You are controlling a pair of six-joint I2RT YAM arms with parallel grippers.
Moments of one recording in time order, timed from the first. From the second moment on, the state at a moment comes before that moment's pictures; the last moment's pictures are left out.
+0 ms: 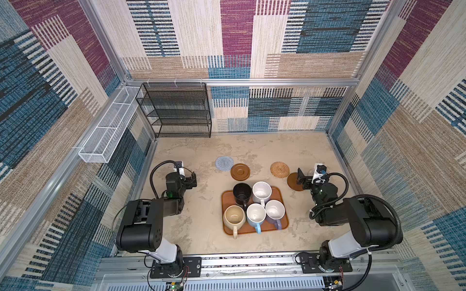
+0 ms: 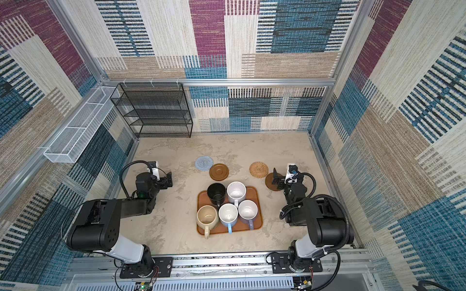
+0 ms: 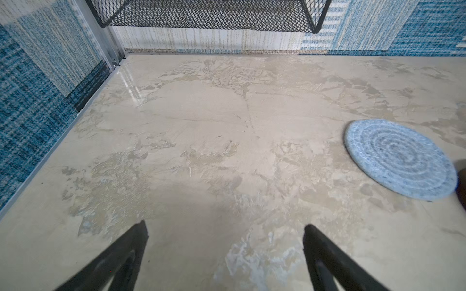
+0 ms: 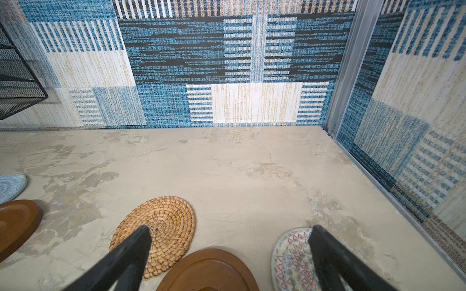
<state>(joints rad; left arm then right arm) 0.03 1.55 0.46 0.68 -0.02 0.00 -0.01 1.54 0.21 1.26 -0.02 0.02</state>
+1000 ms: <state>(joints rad) 0.03 1.54 0.44 0.68 0.01 0.00 -0.01 1.54 0.21 1.25 -0.02 0.02</state>
